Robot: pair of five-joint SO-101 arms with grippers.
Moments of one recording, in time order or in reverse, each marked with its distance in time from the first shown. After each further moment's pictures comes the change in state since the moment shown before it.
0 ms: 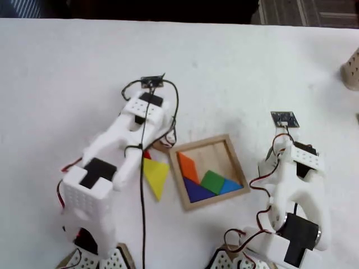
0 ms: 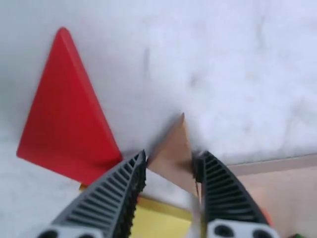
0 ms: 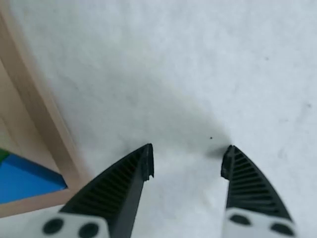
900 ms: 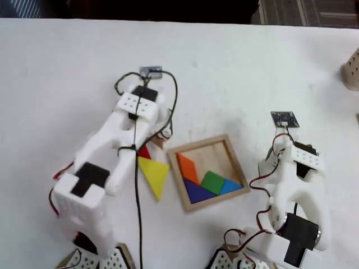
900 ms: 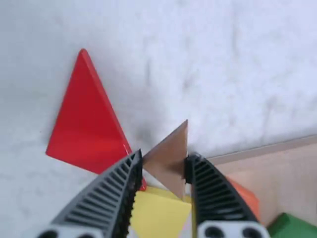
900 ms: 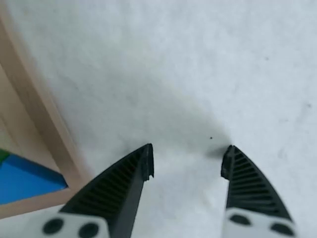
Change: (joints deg) left arm -1.8 -7.2 -0.9 3.3 -4.5; right arm 0.0 0.0 0.0 0.0 0.0
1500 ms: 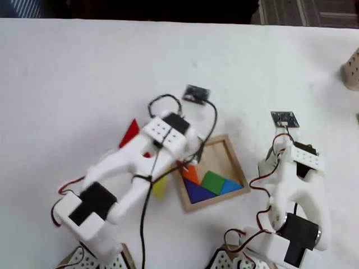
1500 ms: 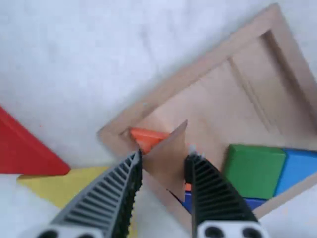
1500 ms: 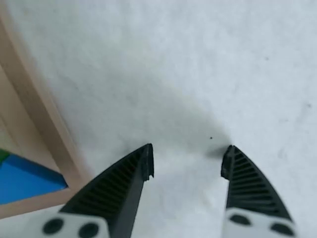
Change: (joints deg) left arm 17.7 -8.1 12.1 -8.5 -8.0; right arm 0.0 0.0 0.0 0.0 0.0
